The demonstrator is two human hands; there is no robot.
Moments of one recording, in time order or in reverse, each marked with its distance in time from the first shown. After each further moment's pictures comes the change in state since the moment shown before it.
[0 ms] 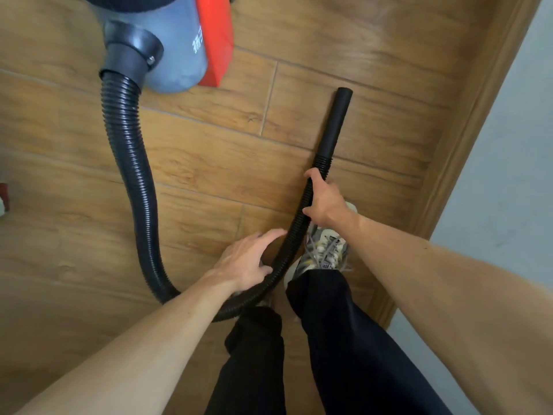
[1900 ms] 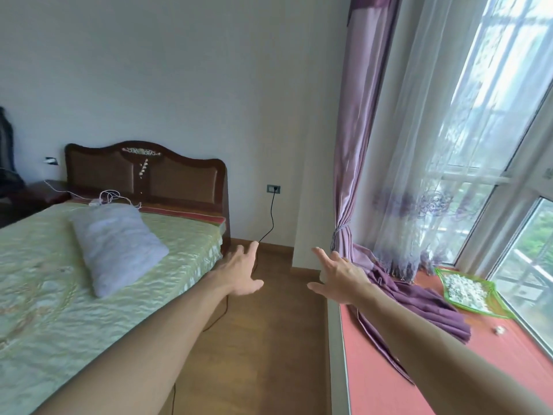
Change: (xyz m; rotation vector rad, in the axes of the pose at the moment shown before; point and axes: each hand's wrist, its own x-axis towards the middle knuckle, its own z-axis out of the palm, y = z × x) left_hand -0.608 0.638 -0.567 0.538 1.090 0.259; right_hand -0.721 -0.258 -0.723 -0.533 1.099 -0.475
